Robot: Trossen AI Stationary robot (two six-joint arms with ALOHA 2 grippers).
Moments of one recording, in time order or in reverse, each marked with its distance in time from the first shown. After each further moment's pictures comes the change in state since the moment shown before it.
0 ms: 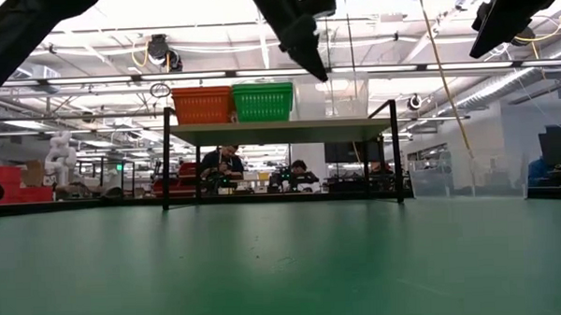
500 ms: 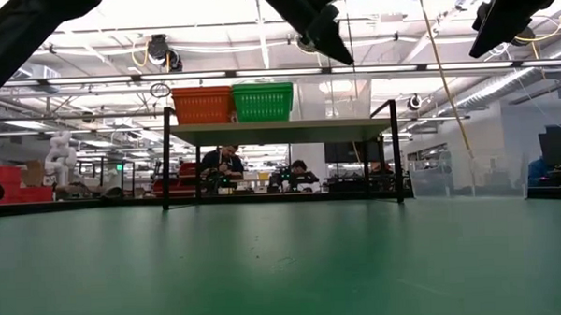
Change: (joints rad) left arm -0.004 0.021 0.002 0.251 0.016 0.022; right arm 0.000 0.000 0.000 0.003 -0.001 0.013
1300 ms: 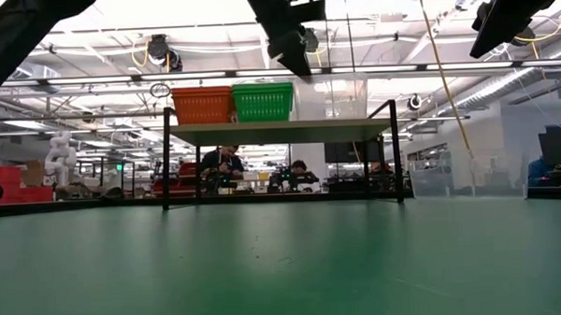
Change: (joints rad) left arm 0.039 -0.043 0.000 -0.268 -0.160 0.140; right arm 0.000 0.000 0.000 -0.002 -0.002 -0.012
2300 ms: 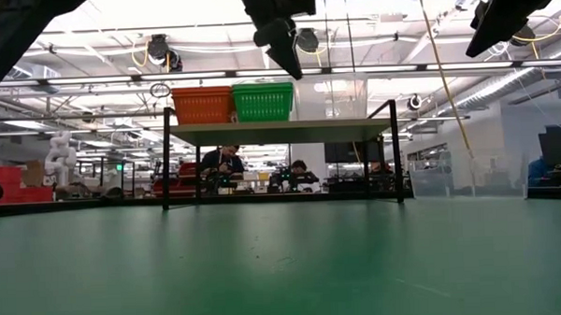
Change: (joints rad) left arm 0.001 -0.038 -0.002 -0.113 0.058 -0.051; right arm 0.000 0.000 0.000 0.011 0.025 -0.006
